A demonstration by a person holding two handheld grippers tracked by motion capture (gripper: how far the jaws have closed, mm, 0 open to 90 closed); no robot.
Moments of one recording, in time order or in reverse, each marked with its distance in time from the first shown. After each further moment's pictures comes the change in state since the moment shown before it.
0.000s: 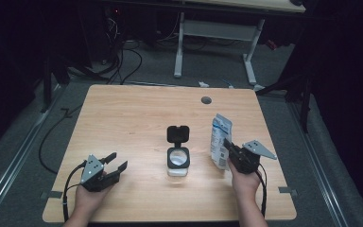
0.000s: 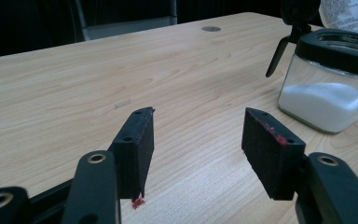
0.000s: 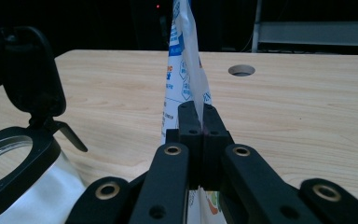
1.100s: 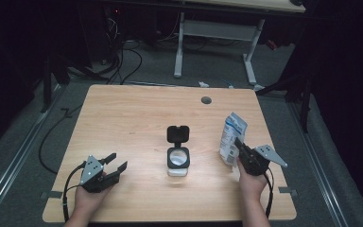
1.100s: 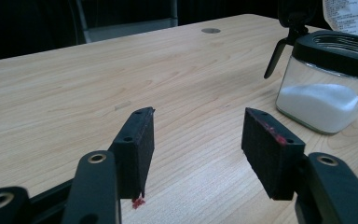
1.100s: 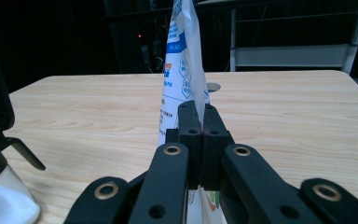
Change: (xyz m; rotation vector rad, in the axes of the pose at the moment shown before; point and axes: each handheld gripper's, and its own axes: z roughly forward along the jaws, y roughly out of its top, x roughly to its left) left arm -0.001 0.002 -0.003 -0.007 0.003 -0.006; right arm -0.031 -0.019 -0.007 -0.125 -0.066 0.025
